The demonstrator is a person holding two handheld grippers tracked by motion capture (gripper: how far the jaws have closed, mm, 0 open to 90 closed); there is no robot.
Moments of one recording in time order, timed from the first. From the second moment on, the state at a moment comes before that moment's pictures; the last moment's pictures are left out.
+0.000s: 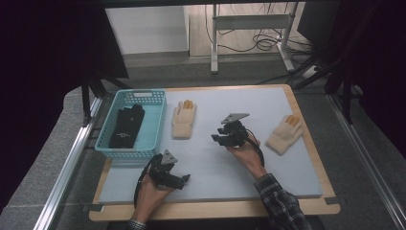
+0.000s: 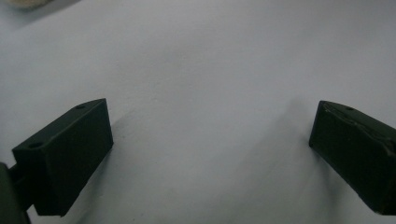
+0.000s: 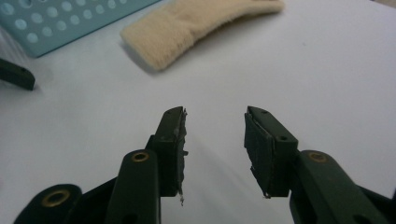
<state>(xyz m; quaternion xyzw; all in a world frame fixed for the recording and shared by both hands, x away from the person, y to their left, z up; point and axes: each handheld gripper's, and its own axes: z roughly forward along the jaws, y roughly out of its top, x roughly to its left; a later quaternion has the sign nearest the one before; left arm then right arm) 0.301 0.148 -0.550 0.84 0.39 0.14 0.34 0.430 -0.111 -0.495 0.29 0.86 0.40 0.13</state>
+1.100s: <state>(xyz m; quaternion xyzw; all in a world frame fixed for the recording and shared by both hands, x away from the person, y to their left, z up) 0.301 0.148 -0.550 0.84 0.39 0.14 0.34 0.499 0.000 -0.524 0.28 0.87 0.38 0.14</state>
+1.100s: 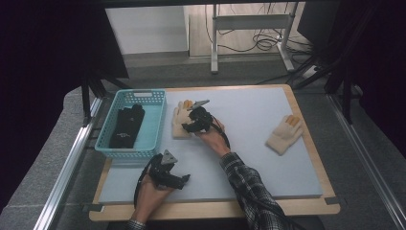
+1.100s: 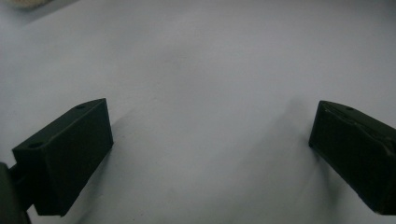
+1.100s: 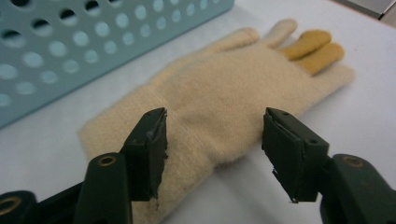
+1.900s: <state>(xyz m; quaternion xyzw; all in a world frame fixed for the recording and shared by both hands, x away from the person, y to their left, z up) 0.301 0.148 -0.550 0.84 0.40 0.14 0.35 0.488 -0.011 -0.498 0.31 0.86 0.41 0.09</state>
